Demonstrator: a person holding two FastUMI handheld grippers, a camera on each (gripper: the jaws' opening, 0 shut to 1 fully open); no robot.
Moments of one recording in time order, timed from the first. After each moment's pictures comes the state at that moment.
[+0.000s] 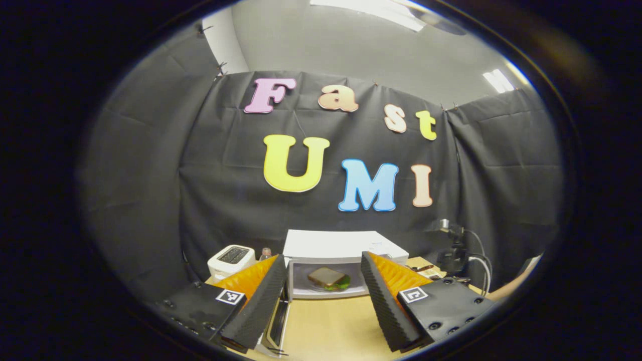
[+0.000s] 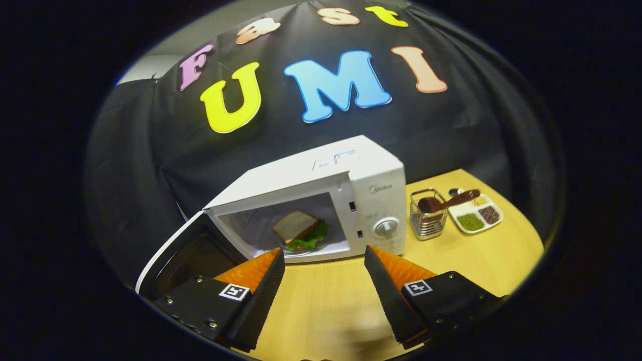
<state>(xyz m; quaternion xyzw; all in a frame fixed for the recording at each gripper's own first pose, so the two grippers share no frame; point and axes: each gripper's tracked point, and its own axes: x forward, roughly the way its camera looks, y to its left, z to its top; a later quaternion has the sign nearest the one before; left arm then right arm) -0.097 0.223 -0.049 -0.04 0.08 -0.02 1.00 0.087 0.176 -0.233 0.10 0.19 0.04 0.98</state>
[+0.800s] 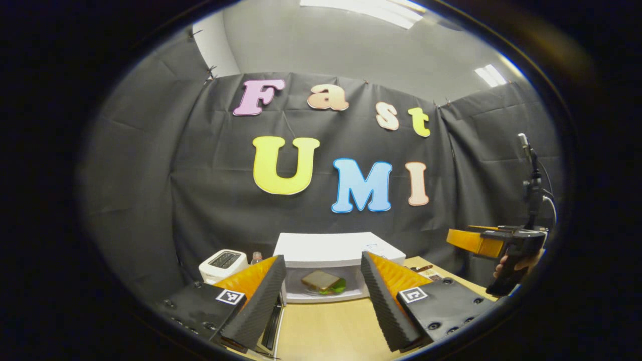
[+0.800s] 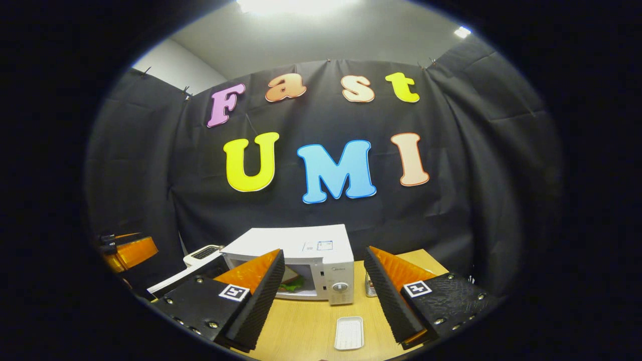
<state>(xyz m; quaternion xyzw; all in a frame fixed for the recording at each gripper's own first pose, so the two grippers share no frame) -0.083 0.205 -0.056 -0.02 0.07 -0.02 1.00 -0.008 0.131 -0.066 0.03 0.03 0.02 1.00</state>
